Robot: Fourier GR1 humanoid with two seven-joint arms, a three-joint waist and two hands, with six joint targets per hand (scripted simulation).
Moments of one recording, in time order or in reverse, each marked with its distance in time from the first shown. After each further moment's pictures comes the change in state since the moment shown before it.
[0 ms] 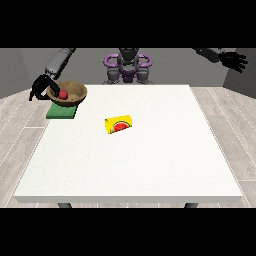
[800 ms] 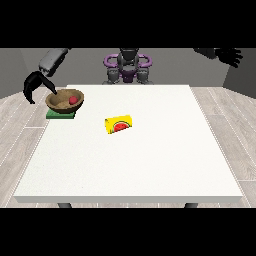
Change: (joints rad) left arm -0.003 -0.038 -0.067 -0.126 0.014 0.009 0.094; right arm -0.071 -0.092 -0.051 0.183 -0.011 0.025 0.027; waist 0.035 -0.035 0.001
